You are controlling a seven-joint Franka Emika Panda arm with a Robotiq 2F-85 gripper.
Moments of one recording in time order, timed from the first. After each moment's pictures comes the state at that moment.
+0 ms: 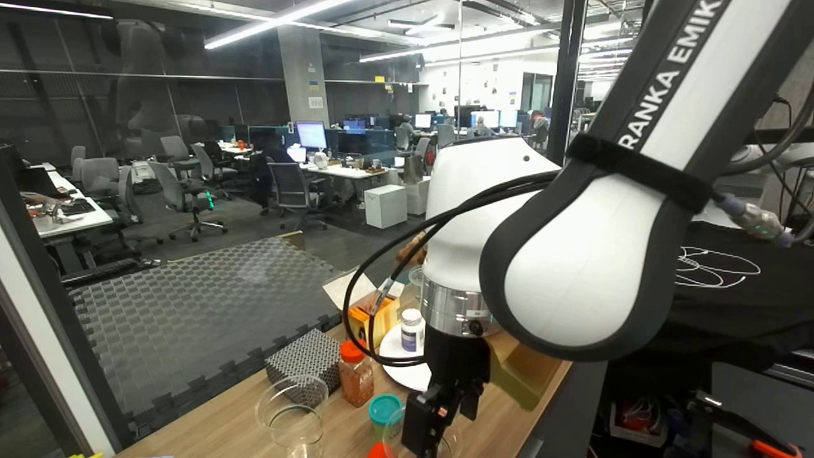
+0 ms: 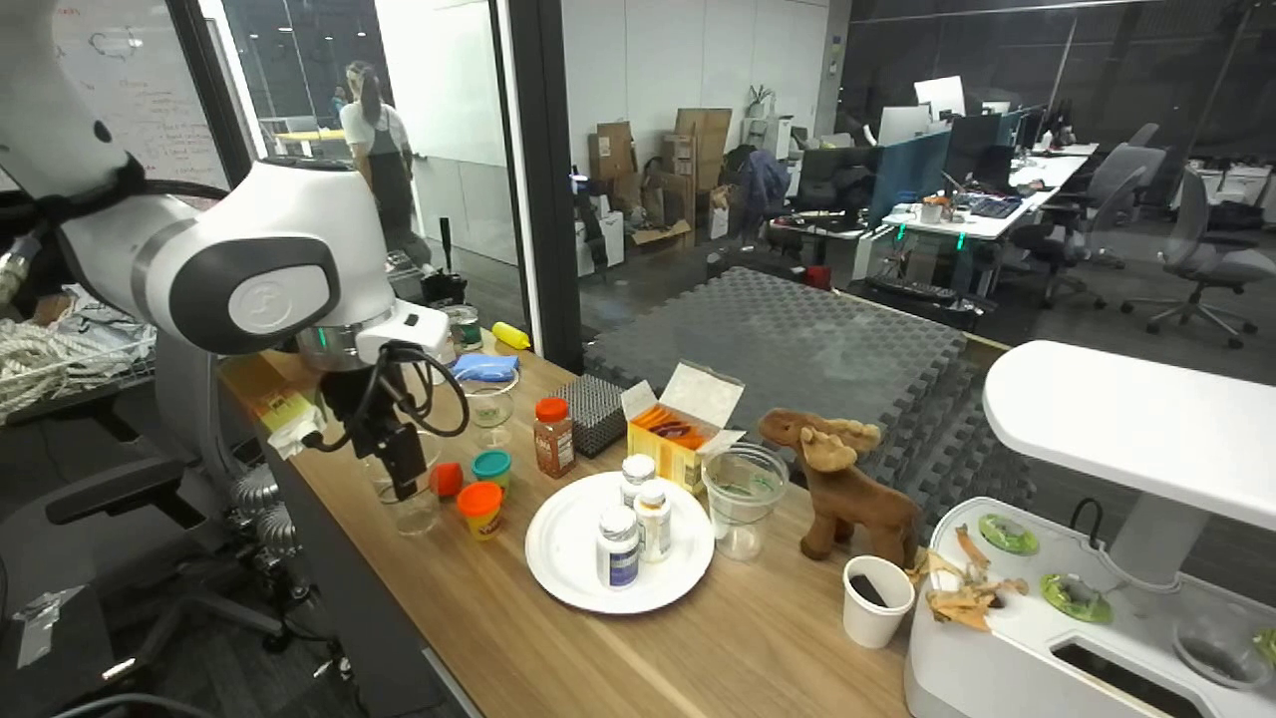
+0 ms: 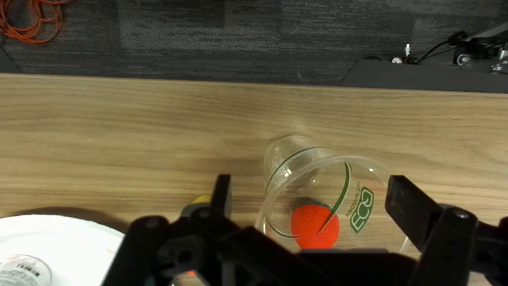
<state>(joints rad) 0.21 0.30 0.16 -2.47 0.10 2.82 0.20</state>
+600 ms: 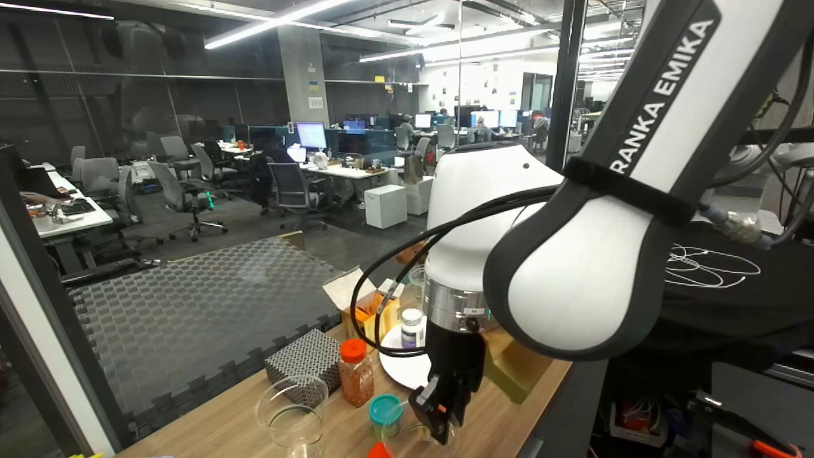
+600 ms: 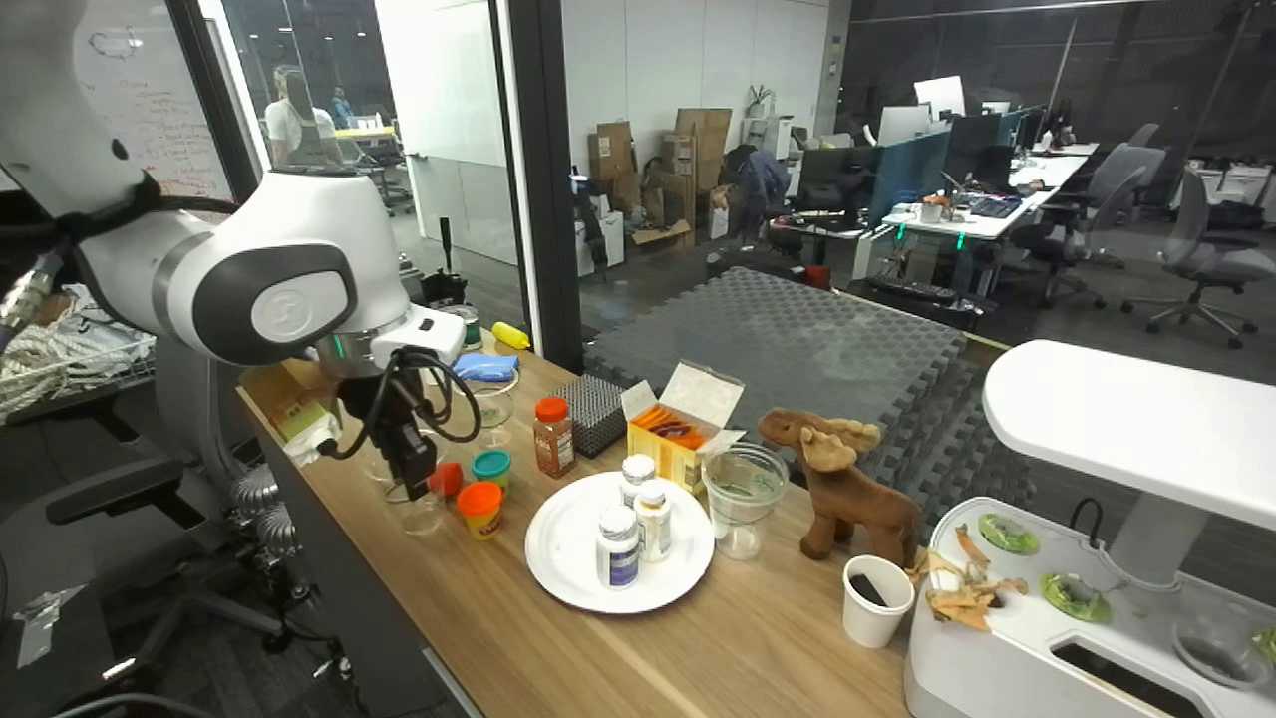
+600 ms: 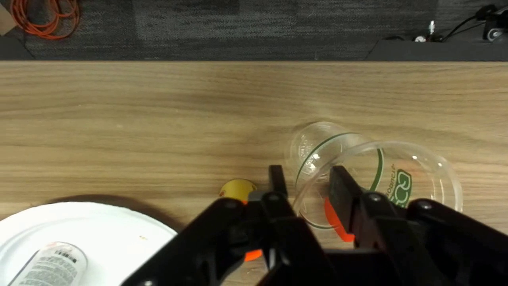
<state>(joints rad) 0.26 0.33 0.07 -2.46 0.03 2.86 0.28</state>
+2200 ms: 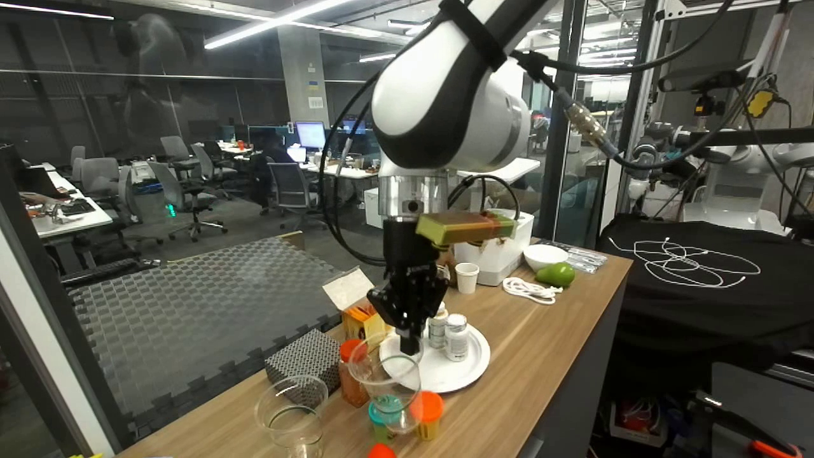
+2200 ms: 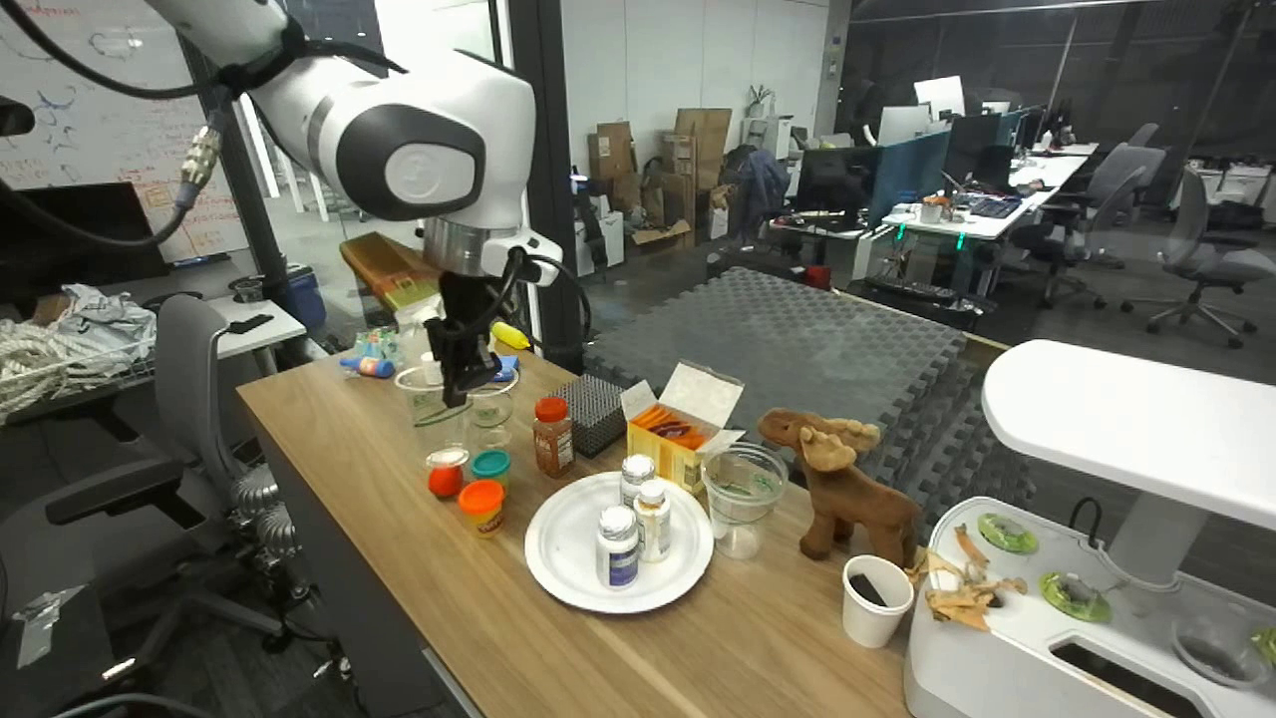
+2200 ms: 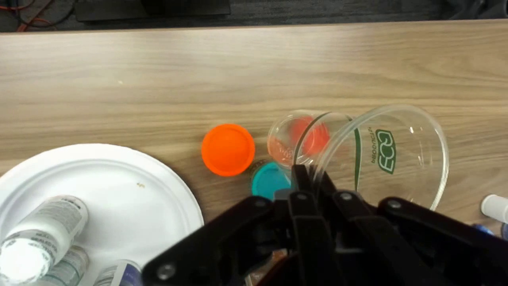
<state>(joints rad) 0.08 0.33 0.13 -2.09 0.26 2.31 0.07</state>
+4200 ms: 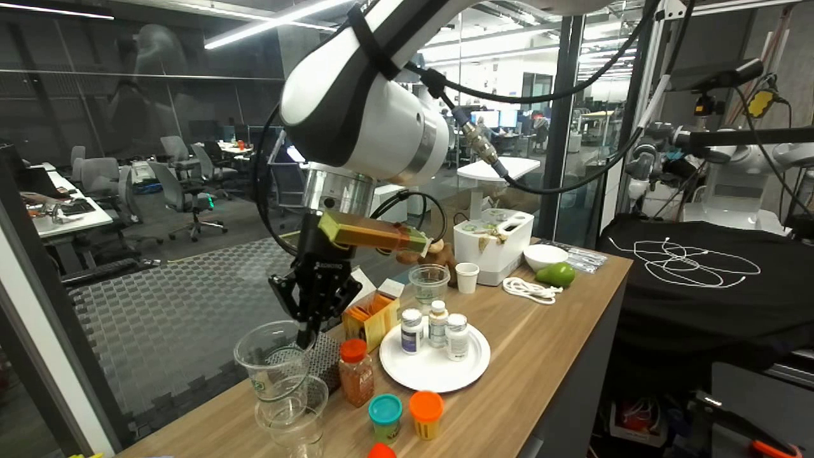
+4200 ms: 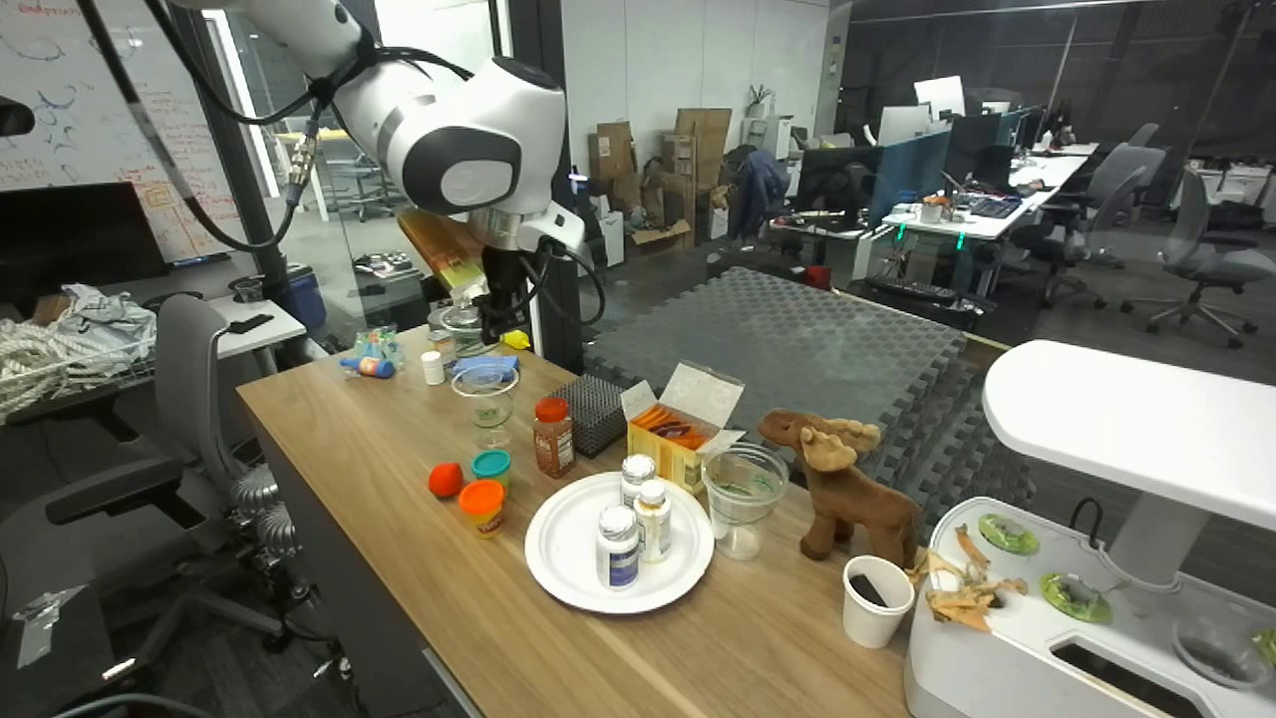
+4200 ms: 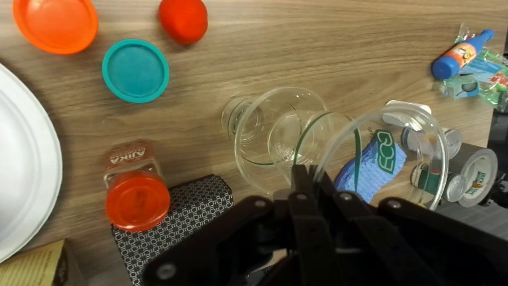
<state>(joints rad) 0.11 0.55 0.19 -1.77 0.40 2.38 0.04</state>
